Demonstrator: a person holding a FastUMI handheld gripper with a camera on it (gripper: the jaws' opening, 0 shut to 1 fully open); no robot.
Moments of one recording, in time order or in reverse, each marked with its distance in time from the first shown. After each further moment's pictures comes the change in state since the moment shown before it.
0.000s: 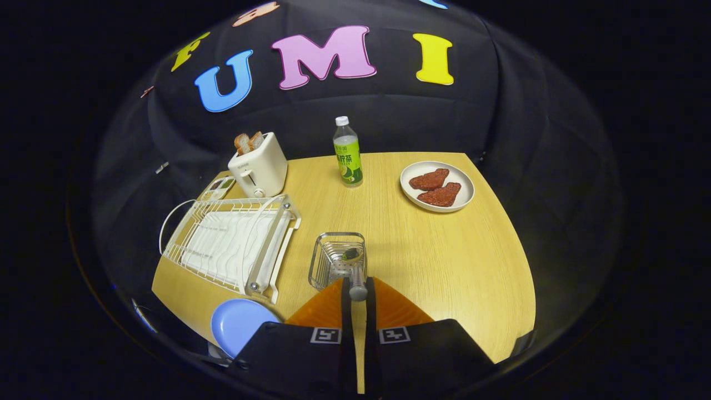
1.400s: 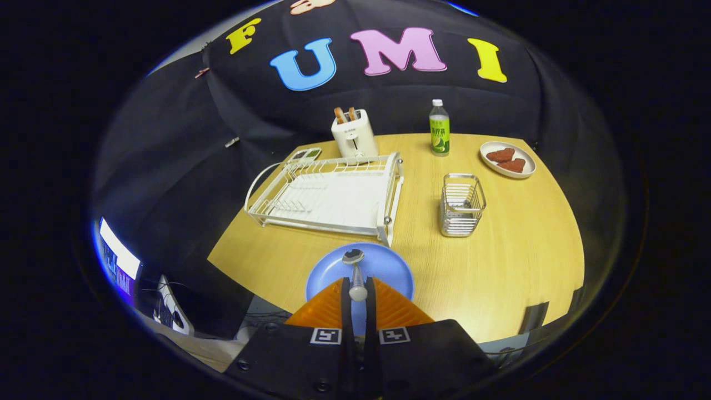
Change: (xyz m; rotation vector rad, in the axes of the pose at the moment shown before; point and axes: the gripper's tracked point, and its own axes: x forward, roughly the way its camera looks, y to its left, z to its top) arm -0.088 0.180 -0.126 -0.044 0.081 0.265
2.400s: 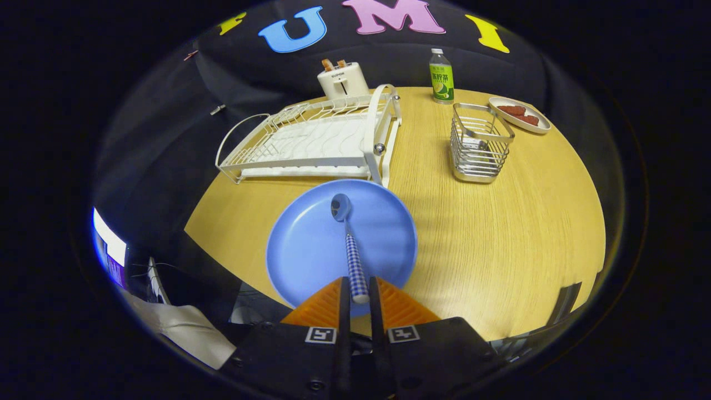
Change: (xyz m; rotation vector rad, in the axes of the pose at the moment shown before) arm 0.064 -0.030 -0.086 0.006 0.168 -0.030
